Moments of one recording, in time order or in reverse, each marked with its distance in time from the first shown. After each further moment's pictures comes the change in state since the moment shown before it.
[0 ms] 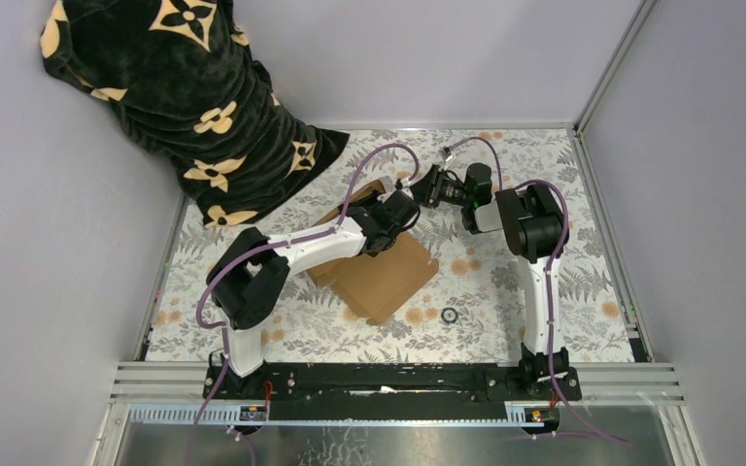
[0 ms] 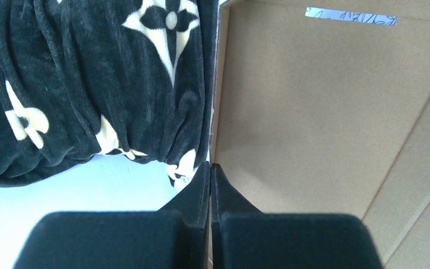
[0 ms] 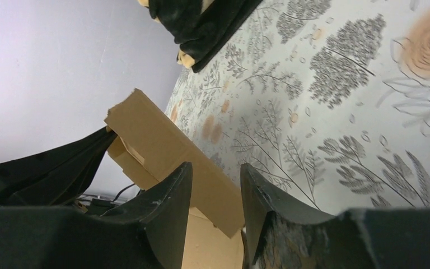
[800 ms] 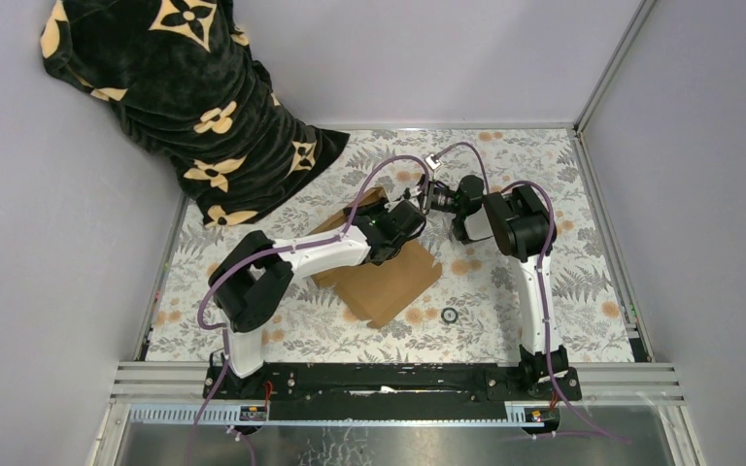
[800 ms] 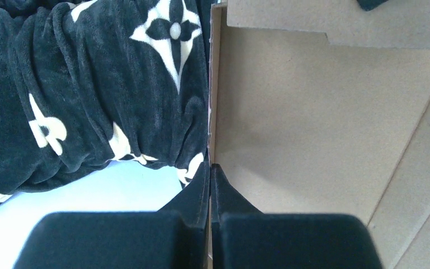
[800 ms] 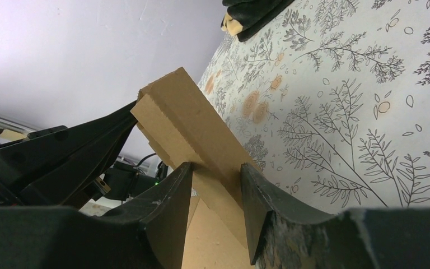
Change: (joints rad) left arm -0.048 0.000 -0.037 0.057 -0.034 0.066; right arm 0.065 0.072 -0.006 0.320 -0.109 0.177
